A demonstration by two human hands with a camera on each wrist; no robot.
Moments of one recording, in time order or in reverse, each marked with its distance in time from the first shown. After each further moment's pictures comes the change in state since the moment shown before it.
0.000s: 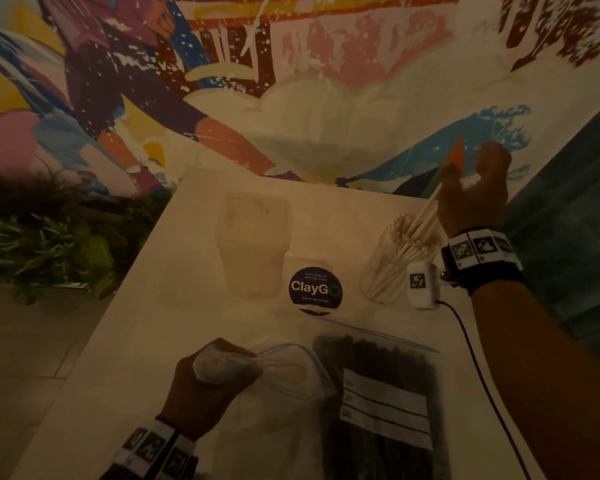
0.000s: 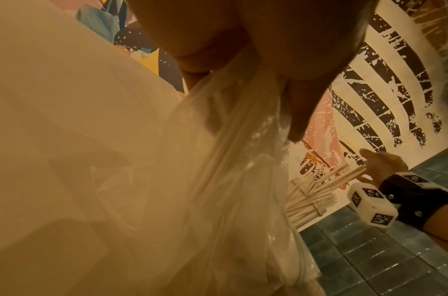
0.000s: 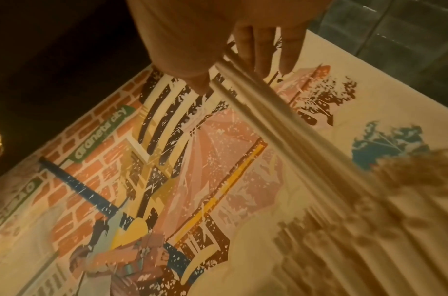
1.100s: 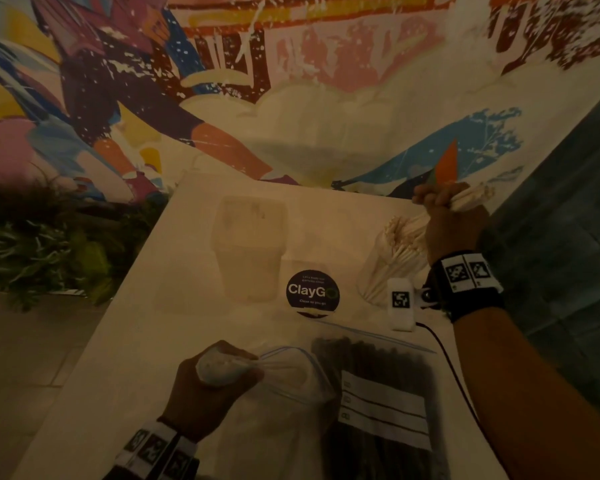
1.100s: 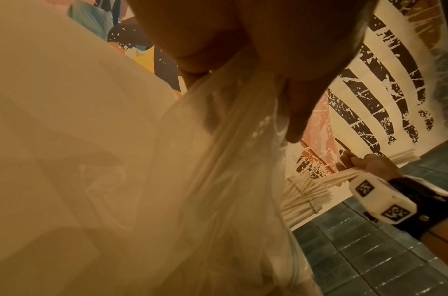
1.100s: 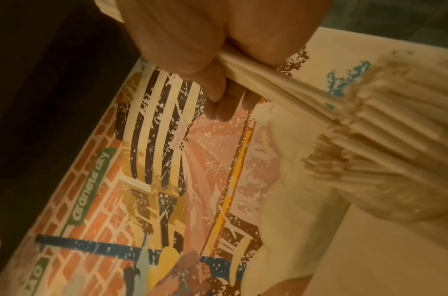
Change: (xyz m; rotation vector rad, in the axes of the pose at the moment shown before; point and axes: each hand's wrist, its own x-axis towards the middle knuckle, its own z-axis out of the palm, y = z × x) left_hand 0.000 0.003 0.001 0.031 -0.033 -0.006; right_hand -0.034 -0.009 -0.001 0.727 -0.145 0.086
